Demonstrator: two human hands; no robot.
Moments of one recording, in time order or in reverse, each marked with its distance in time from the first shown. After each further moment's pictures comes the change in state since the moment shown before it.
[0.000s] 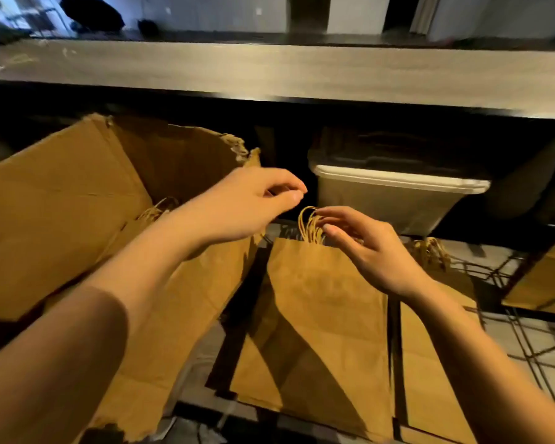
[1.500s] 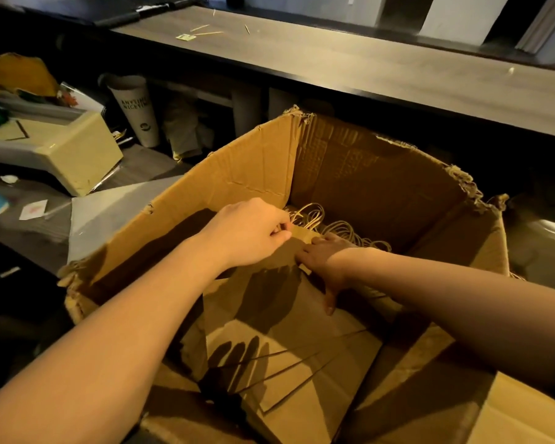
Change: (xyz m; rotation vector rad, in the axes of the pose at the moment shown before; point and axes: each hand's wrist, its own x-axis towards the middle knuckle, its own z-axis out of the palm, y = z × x) left_hand -0.095 -0.259 -0.133 0.401 0.030 -0.226; right_hand 0.200 -0.103 0.289 -1.170 -1.061 -0.282
